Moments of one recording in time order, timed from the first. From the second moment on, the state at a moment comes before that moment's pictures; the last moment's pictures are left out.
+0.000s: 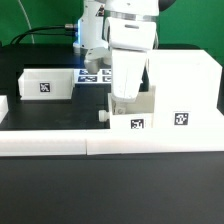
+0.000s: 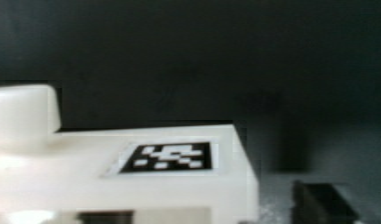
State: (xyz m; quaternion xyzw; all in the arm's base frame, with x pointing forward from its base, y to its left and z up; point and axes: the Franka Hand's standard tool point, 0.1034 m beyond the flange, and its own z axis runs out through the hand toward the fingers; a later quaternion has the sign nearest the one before) arm 0.545 0.006 0.021 0.73 0.68 -0.02 0.06
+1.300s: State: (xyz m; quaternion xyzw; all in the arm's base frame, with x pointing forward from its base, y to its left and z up) arm 0.541 -0.067 0.062 0.67 0.74 -0.06 0.04
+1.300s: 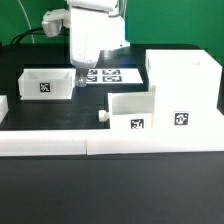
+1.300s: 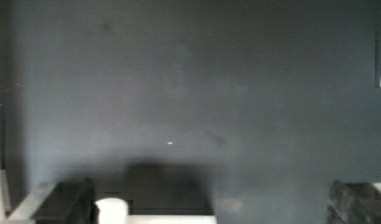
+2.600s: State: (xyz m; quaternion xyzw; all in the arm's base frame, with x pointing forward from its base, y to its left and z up) arm 0.560 -0.049 0.026 0.70 0.70 0.01 -0.10
